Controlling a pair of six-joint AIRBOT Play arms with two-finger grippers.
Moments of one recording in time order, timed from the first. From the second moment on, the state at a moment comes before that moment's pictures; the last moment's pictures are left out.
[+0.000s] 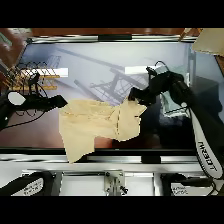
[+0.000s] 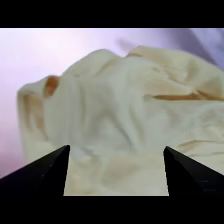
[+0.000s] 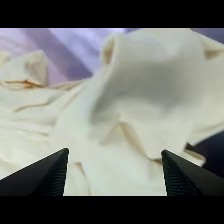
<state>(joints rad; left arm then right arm) 0.05 -1.18 0.96 1.16 -0.92 -1.45 0.19 -1.51 1.36 2.00 -1.20 -1.43</state>
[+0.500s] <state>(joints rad) 0.45 -1.25 0.76 1.01 -1.21 -1.20 0.04 -1.30 1.09 1.91 -1.48 -1.48</state>
